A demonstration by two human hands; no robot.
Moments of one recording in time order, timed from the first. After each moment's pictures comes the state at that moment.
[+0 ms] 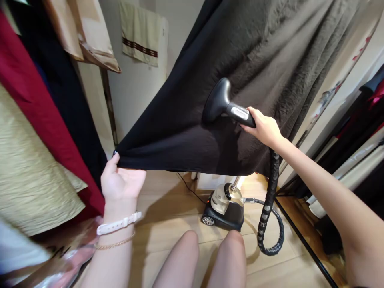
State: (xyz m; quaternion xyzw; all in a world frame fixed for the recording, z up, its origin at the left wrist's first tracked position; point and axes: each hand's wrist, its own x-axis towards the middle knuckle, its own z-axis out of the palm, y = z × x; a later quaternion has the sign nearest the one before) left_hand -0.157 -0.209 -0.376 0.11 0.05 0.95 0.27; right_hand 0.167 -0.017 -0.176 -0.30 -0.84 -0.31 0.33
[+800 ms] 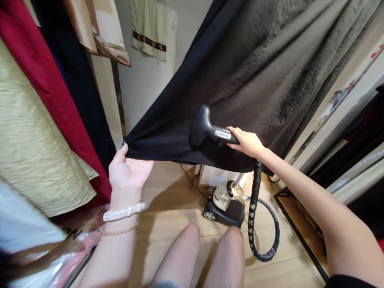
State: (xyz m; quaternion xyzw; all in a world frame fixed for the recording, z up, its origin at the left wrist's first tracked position) left_hand -0.159 -0.217 -0.368 0.08 0.06 0.95 0.31; right_hand 0.128 -0.020 -0.242 -0.24 -0.92 -0.25 0.19
